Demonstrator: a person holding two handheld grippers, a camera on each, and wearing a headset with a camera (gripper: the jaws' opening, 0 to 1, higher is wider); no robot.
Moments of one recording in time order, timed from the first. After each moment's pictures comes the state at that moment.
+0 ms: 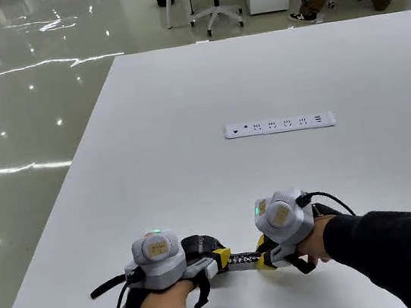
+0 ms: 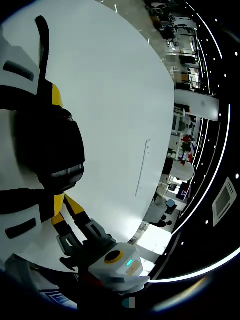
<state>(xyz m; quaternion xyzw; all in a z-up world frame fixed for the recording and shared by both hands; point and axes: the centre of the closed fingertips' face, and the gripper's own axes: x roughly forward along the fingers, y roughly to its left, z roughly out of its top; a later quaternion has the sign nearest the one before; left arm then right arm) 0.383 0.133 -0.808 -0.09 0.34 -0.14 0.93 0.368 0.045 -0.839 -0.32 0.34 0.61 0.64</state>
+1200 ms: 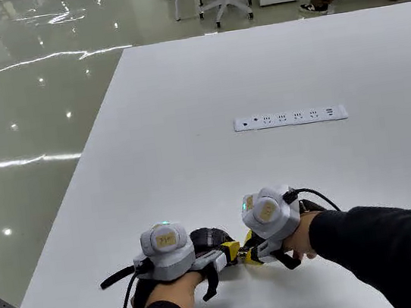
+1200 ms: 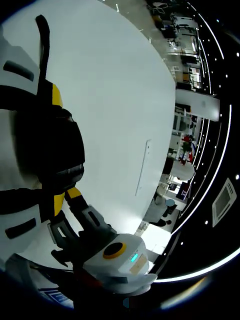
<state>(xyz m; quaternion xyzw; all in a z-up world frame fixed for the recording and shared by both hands) 0.382 0.133 -0.809 -0.10 0.34 -0.14 0.92 0.367 0.087 -0.843 -0.31 0.33 0.63 0.64</state>
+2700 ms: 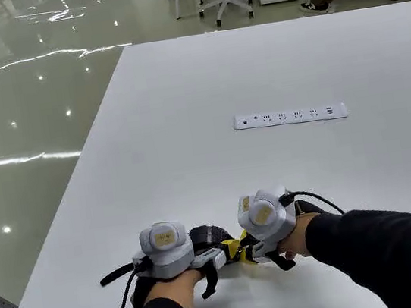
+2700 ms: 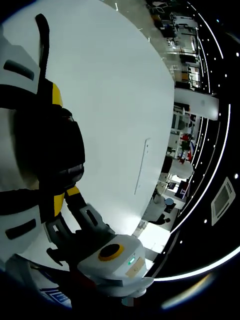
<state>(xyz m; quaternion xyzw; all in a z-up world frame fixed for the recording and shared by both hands) 0.380 0.131 -0.809 -0.10 0.33 -0.15 0.93 0.363 0.090 -0.841 -0.32 0.31 0.62 0.65</state>
